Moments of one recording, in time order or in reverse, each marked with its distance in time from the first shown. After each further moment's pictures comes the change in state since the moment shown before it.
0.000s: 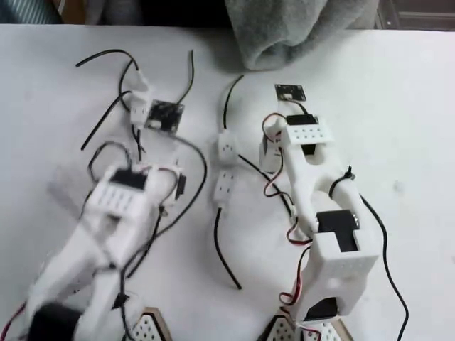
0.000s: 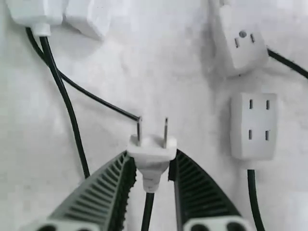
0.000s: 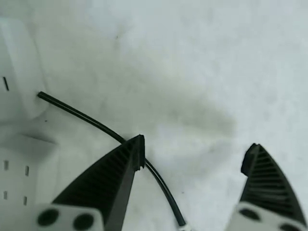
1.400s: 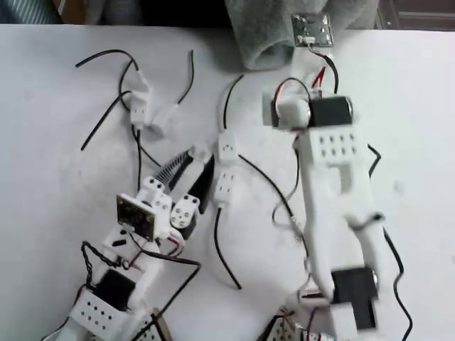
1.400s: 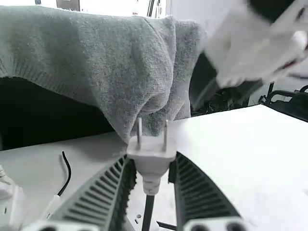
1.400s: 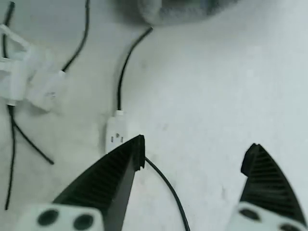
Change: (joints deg) left arm 14.7 -67.1 43.3 -36.7 -0.3; right arm -4.7 -29.4 -14.5 10.1 0.0
